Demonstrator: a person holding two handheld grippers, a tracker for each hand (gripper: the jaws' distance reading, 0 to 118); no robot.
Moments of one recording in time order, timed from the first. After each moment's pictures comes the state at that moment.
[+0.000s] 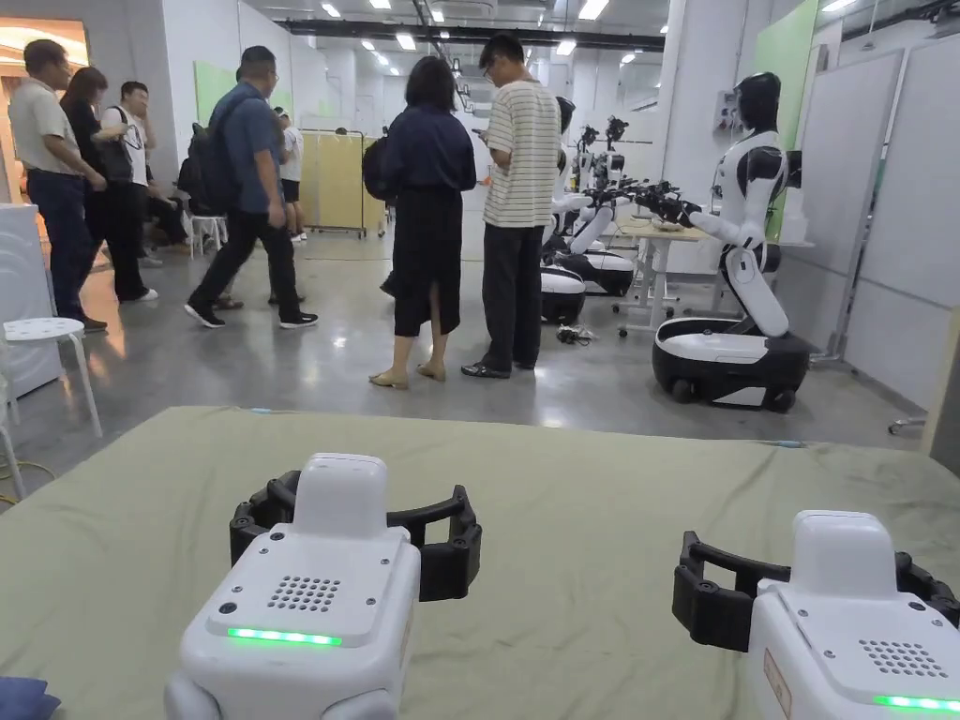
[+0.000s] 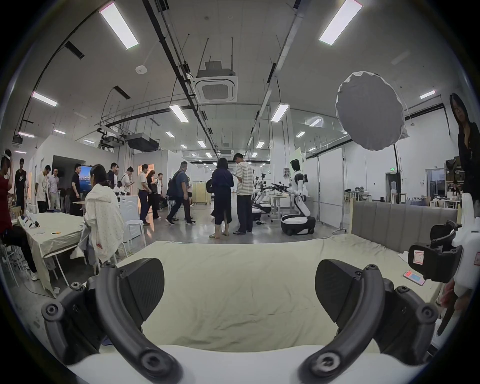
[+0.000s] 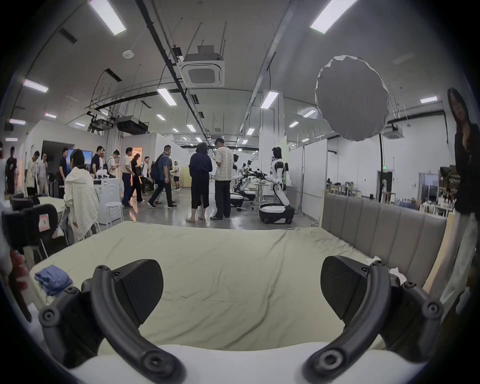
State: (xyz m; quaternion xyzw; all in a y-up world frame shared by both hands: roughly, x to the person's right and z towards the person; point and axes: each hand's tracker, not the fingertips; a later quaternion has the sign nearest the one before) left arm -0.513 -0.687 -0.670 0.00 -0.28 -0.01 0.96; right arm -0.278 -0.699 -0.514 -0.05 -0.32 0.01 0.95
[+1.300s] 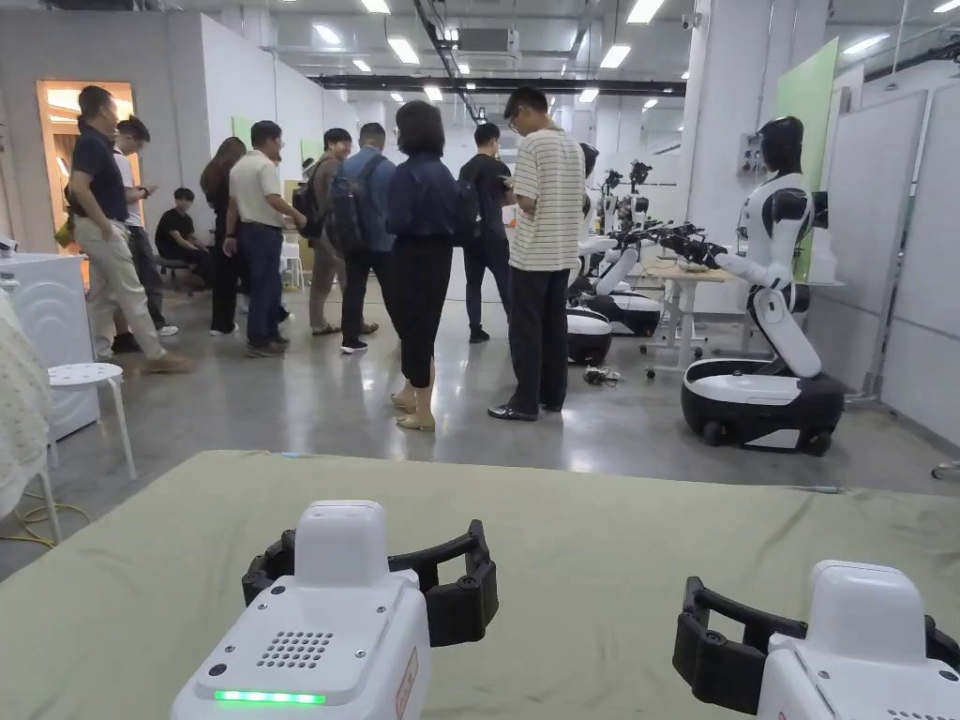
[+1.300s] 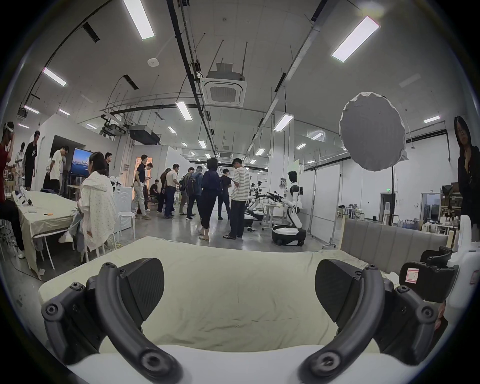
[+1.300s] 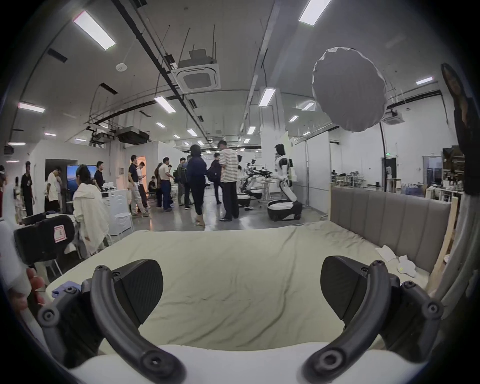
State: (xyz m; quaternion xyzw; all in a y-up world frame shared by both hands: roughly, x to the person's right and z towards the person) left arm -0.531 -0.678 -0.668 0.00 -0.30 0.05 0.95; right arm -0.311 -0.680 -0.509 -0.04 -0.31 -0.03 0.95
